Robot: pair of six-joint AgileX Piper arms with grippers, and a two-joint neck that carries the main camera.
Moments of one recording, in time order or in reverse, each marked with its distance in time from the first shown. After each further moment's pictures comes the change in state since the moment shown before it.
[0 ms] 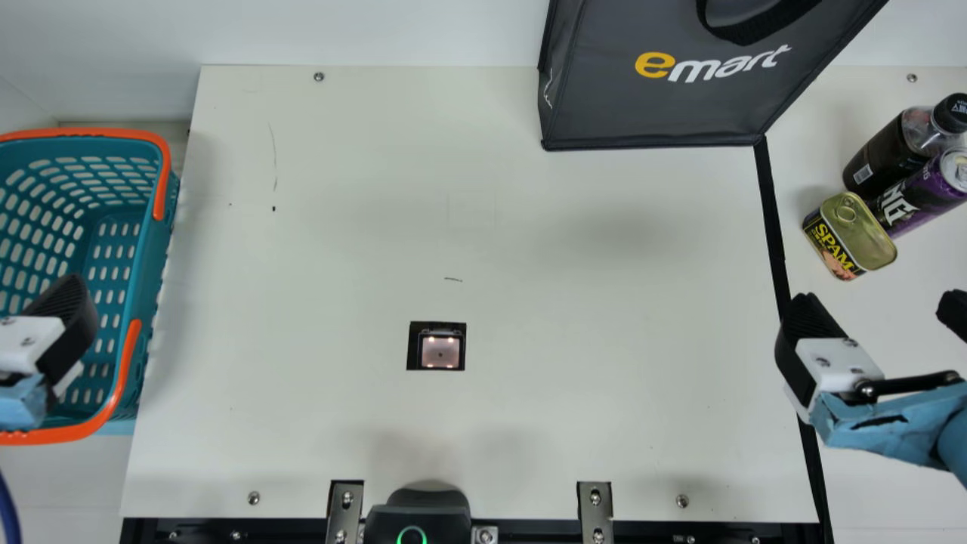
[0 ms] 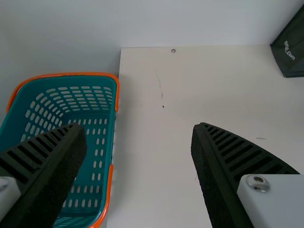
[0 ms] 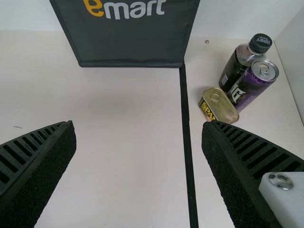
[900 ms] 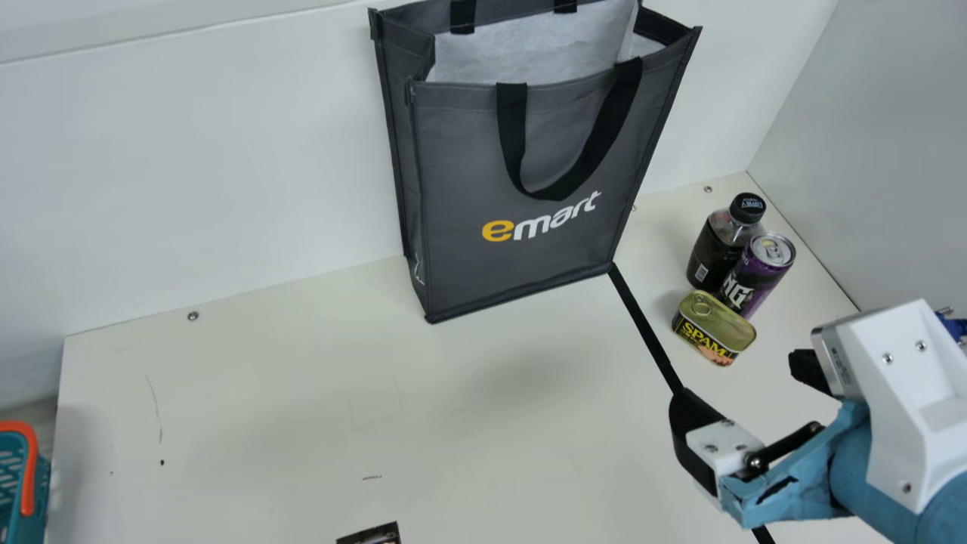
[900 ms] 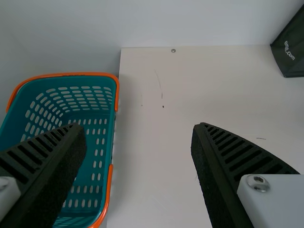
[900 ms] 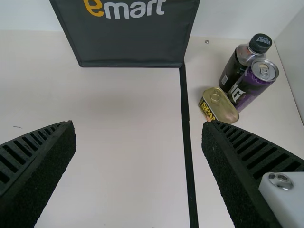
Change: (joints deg) left arm 0.0 0.0 0.0 0.0 0.0 0.0; right arm 0.0 0.0 0.0 0.0 0.0 0.0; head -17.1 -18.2
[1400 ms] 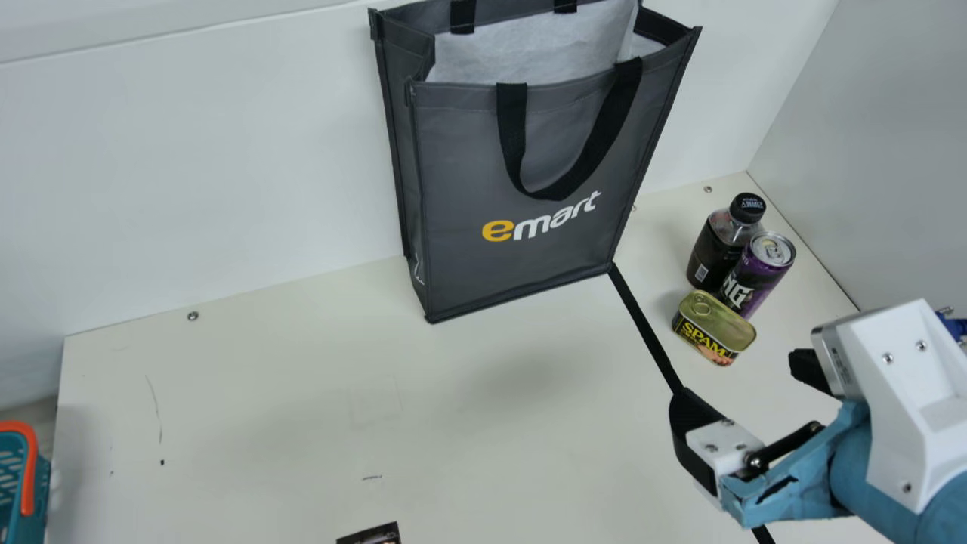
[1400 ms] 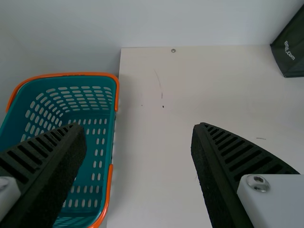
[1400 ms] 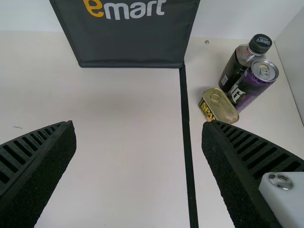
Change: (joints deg) left arm 0.0 0.0 0.0 0.0 0.0 0.0; right arm 0.0 0.0 0.0 0.0 -0.1 0.0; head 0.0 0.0
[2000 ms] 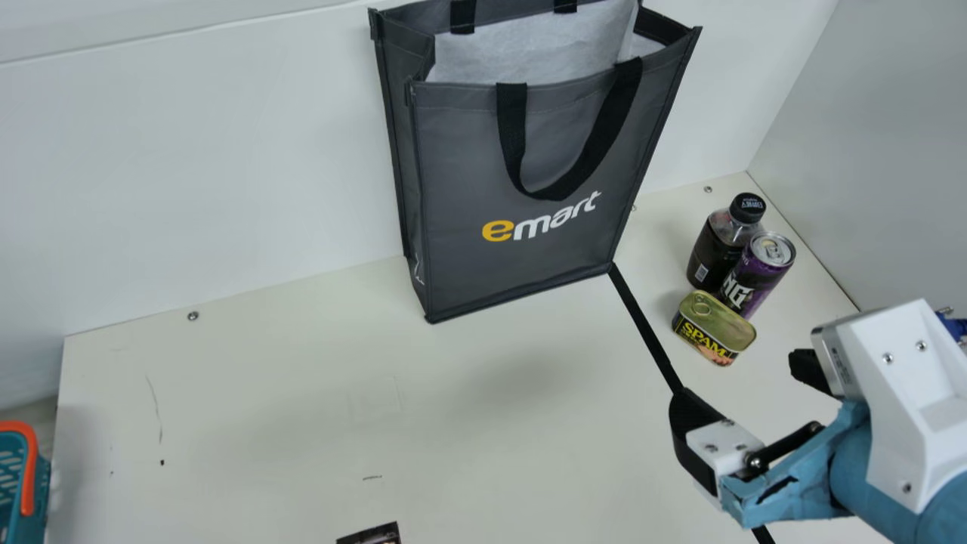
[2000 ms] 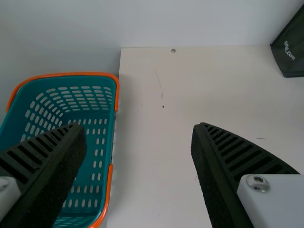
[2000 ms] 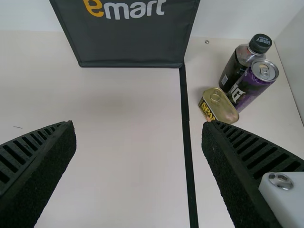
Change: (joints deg) left arm 0.0 0.0 0.0 0.0 0.0 0.0; right arm 0.0 0.0 0.0 0.0 0.0 0.0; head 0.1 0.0
